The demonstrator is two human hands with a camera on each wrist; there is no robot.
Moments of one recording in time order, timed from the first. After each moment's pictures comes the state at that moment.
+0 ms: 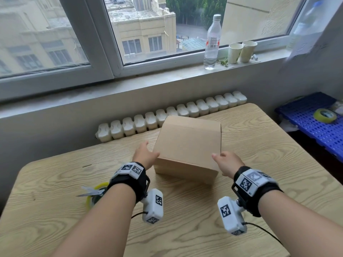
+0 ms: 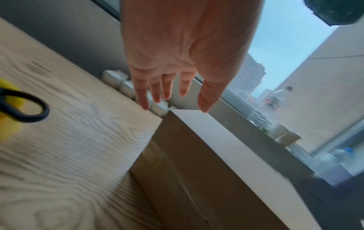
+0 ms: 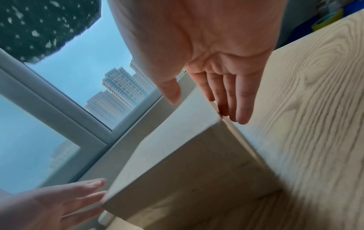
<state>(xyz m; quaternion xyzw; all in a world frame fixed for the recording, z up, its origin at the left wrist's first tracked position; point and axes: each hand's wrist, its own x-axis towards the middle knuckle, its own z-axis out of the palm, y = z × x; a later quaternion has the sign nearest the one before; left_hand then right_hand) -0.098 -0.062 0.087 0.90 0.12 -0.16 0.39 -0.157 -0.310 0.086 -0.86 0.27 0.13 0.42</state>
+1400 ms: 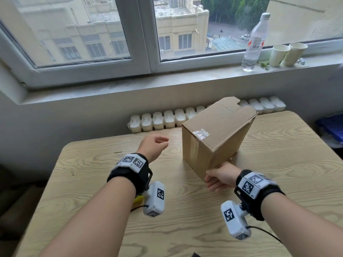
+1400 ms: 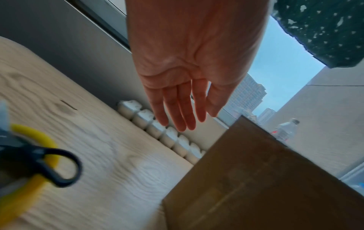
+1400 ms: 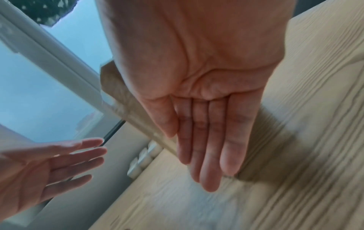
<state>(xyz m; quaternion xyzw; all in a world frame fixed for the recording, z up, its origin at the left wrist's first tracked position) -0.113 0.008 0.122 0.87 0.10 -0.11 0.47 -0.146 -0.233 0.077 -0.77 0.17 0.37 0.49</state>
